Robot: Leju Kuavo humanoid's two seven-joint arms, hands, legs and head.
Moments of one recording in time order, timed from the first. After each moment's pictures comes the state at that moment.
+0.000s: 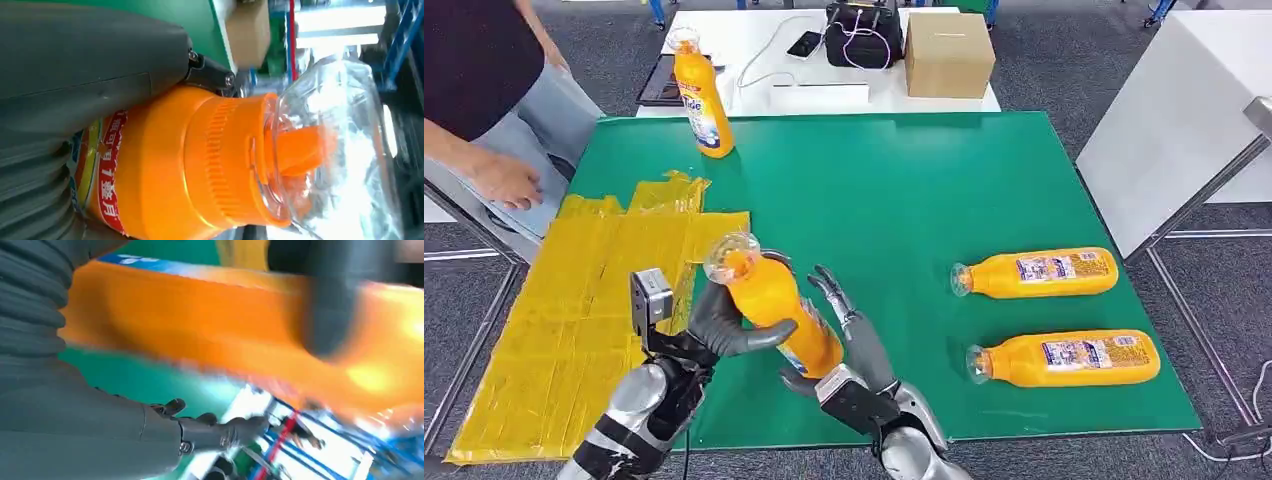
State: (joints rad) left arm -0.23 0.04 -0.43 -1.44 0.28 -0.20 -0.27; right arm -0.13 0.15 0.63 -1.29 0.31 -0.20 -0.44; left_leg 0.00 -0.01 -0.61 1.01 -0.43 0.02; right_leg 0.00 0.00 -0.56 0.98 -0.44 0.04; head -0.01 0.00
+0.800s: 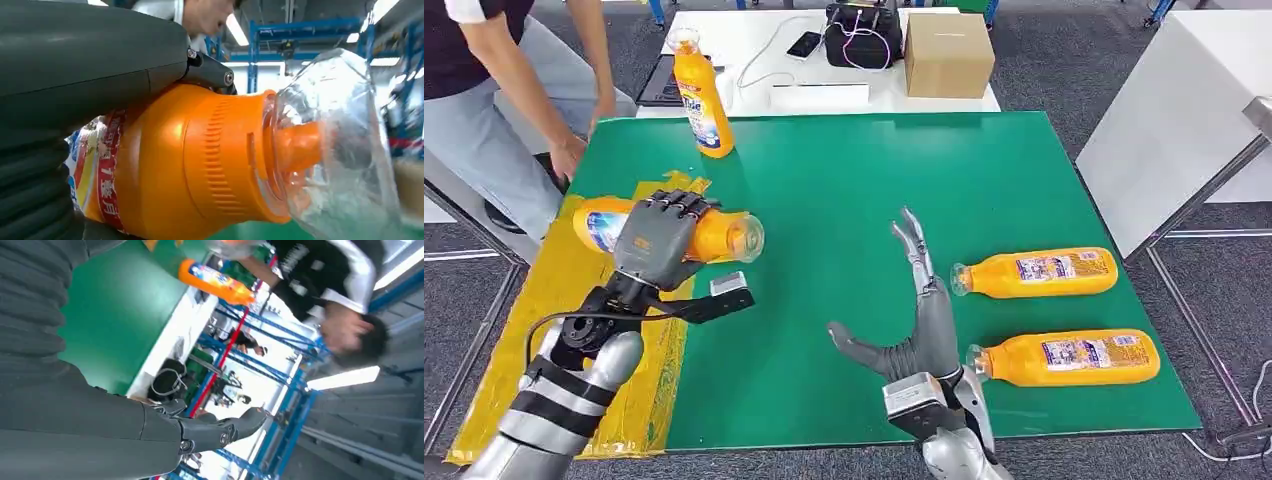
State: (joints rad) left arm -0.41 0.18 -0.39 -1.41 -1.23 0.19 -0.02; right arm -0.06 0.10 0.53 -1.65 0.38 -0.32 -0.45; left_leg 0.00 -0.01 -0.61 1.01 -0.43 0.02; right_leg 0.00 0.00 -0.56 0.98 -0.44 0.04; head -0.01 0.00
